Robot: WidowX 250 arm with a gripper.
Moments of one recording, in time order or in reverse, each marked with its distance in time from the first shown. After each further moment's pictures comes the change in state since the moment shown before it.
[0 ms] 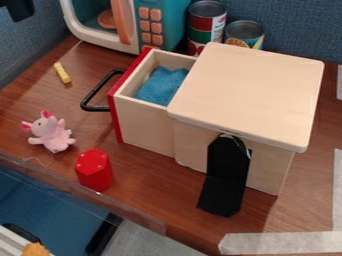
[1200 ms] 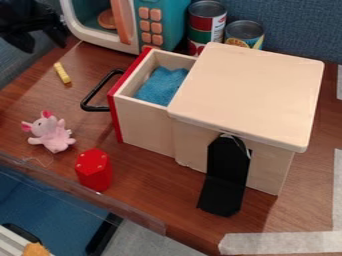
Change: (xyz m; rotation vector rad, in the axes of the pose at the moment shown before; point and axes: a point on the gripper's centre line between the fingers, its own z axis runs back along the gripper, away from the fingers) arm 0.038 0.028 -0.079 0.031 -0.482 0.702
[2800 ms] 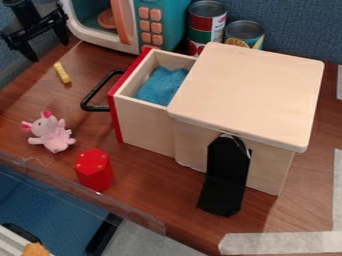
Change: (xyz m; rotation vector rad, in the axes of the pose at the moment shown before) arm 0.015 0.045 -0.055 0.193 0.143 0.587
